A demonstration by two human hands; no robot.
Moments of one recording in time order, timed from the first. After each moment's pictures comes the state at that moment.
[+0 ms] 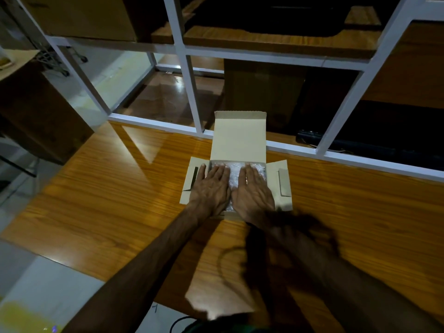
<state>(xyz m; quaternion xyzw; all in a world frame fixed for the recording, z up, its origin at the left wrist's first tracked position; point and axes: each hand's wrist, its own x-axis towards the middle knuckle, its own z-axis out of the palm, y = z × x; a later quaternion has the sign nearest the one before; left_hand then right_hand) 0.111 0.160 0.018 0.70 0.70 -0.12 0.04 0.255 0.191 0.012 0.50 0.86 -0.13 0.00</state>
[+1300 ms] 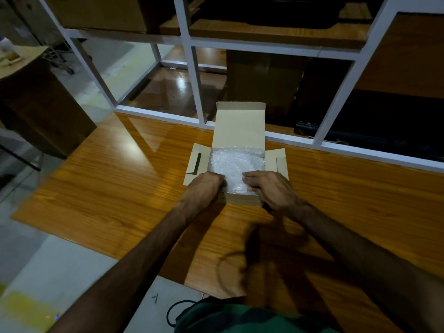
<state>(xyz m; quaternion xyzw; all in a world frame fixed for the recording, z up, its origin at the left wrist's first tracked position) 0.110 0.108 0.033 0.69 0.71 0.03 0.14 0.334 0.191 0.030 0.30 0.93 -0.17 -0.12</state>
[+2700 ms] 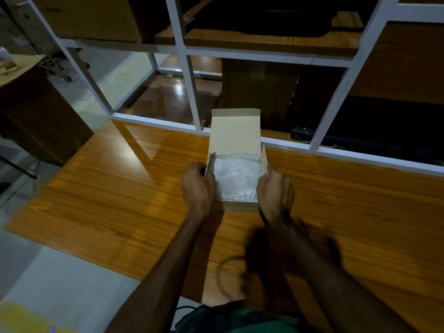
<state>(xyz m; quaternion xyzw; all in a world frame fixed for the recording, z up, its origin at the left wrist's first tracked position) 0.134 0.116 0.036 0.43 0.79 0.43 0.03 0.306 0.169 0.032 0.66 0.67 -0.17 -0.29</state>
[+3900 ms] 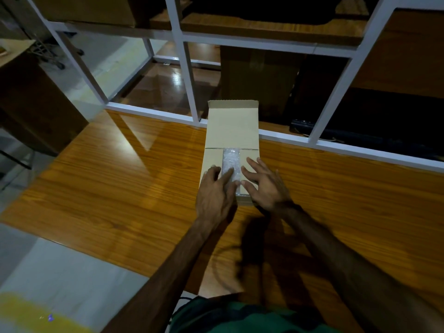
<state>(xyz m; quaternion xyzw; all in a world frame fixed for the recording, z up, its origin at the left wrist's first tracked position) 0.169 0.099 0.003 0.59 0.76 0.26 0.08 0.332 0.195 0.005 0.44 0.85 -0.26 -0.11</state>
